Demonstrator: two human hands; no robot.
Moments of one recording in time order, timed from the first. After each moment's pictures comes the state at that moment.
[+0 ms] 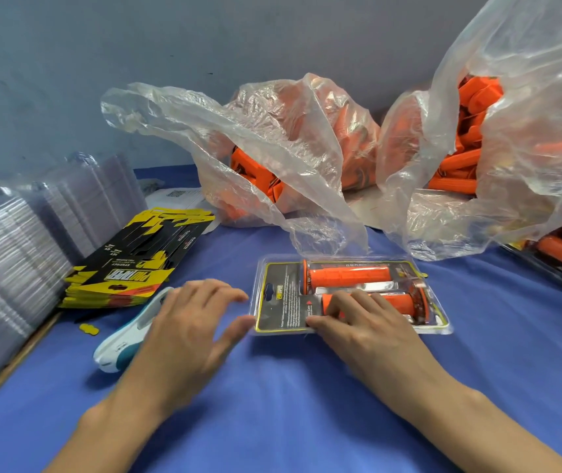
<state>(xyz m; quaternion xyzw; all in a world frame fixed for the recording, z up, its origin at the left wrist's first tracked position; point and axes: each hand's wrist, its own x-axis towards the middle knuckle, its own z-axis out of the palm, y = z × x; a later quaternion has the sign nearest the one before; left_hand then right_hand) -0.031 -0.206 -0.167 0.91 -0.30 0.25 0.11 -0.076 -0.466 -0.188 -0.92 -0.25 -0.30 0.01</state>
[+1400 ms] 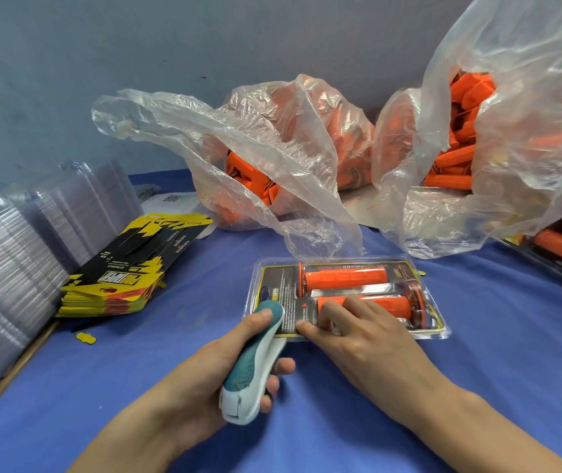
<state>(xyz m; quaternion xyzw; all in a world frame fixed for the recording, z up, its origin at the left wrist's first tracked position) -0.059 -0.250 -0.152 0.61 0.06 -0.35 0.71 -0.074 -0.464 -0.196 -0.90 -0.27 -0.33 0.00</state>
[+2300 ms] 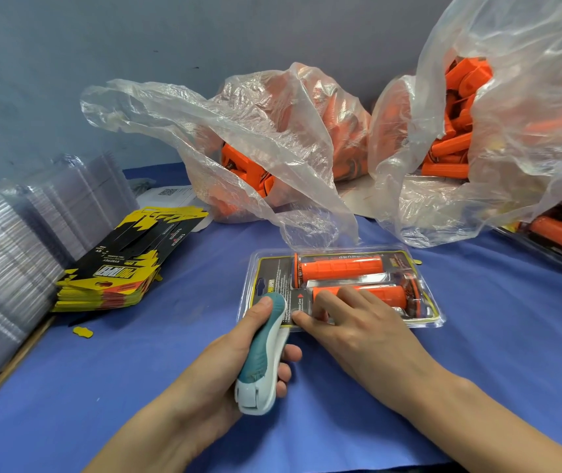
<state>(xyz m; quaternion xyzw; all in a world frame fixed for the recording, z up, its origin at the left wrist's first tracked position) -0.064 -0.265 -0.162 0.61 0.07 -0.32 0.73 -0.075 -0.462 -0.195 -0.90 -0.27 -0.34 0.00</state>
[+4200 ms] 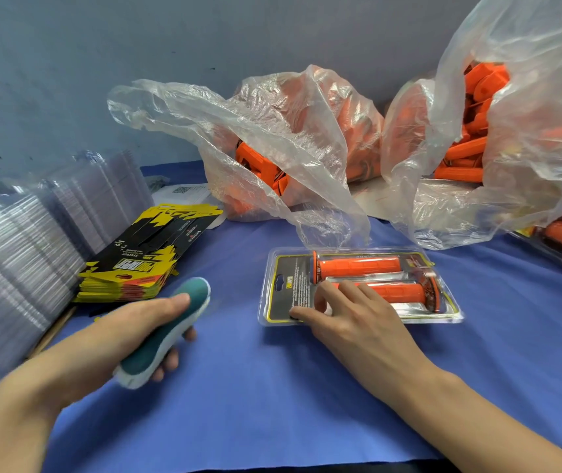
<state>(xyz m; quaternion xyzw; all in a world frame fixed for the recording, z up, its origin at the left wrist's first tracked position) -0.003 -0.115 -0.158 0.84 0.03 -0.24 0.48 -0.068 -0.441 -0.195 -0.91 -0.24 -0.33 0.02</state>
